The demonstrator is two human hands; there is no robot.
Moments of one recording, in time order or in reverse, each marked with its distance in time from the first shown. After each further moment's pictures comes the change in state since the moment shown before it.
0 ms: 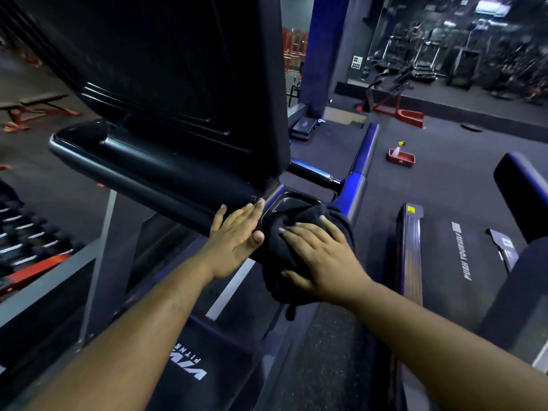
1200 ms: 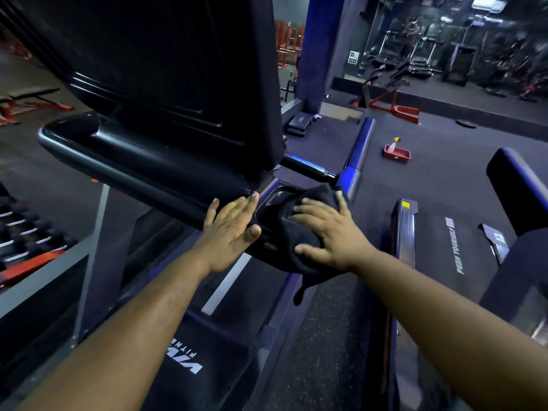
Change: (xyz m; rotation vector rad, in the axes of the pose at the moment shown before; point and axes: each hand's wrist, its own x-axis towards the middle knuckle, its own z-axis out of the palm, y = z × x) left_hand 0.002 0.003 0.004 0.047 0.004 -0.036; right_hand 0.013 0.056 0.005 0.185 -0.119 0.048
